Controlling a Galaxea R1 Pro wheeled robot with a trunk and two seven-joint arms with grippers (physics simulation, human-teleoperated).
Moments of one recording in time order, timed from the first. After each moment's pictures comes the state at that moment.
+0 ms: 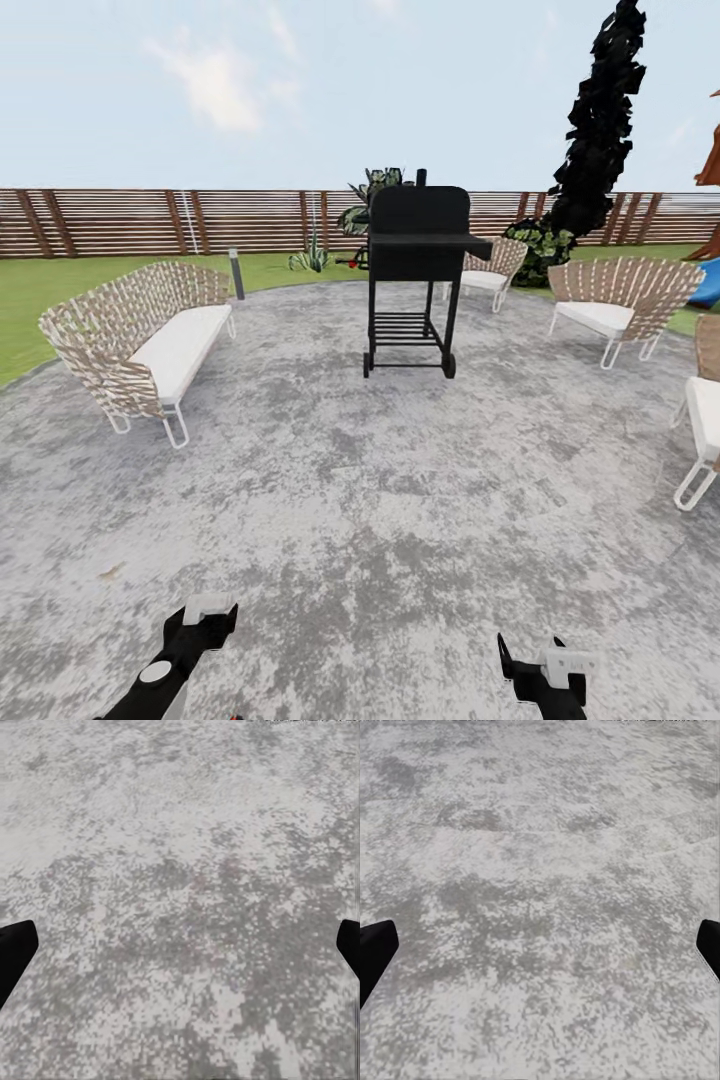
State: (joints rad) left arm -0.41 0.07 0.07 -0.47 -0.02 -0.14 0.01; right arm -0.10 -0.07 -0.09 -0.78 0.00 -0.39 0.00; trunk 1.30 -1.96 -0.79
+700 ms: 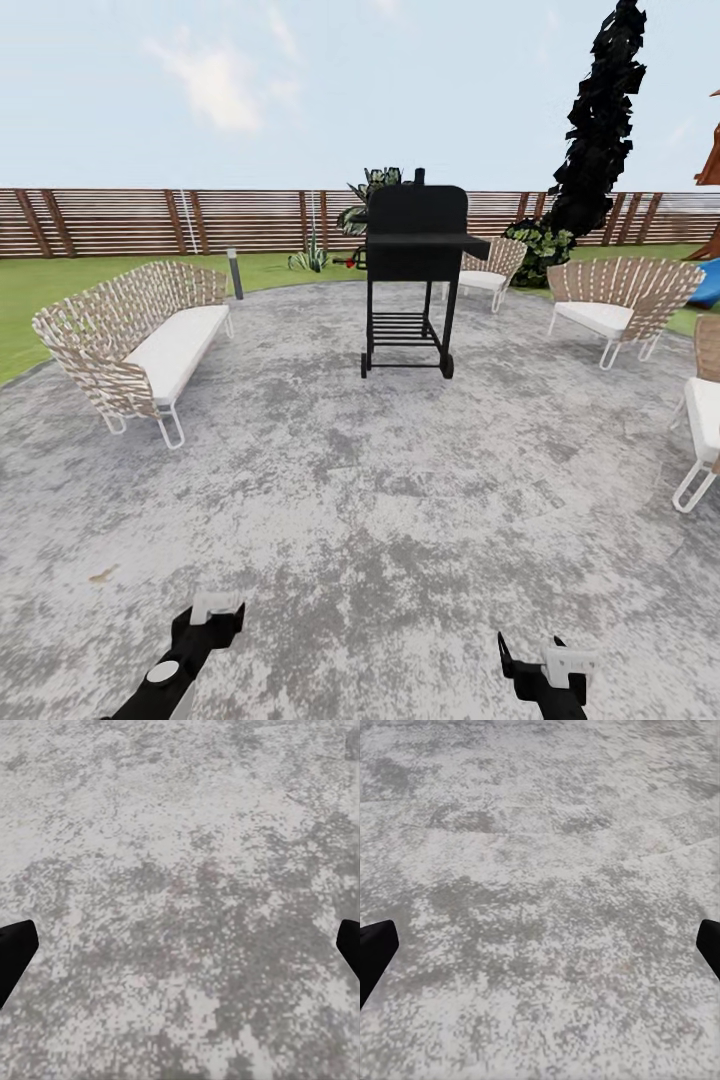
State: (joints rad) left arm -0.41 0.05 0.07 -0.47 -0.02 -0.15 0.00; right arm -0.10 -0.07 -0.09 -0.78 0.00 -0.39 0.00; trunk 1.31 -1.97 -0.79
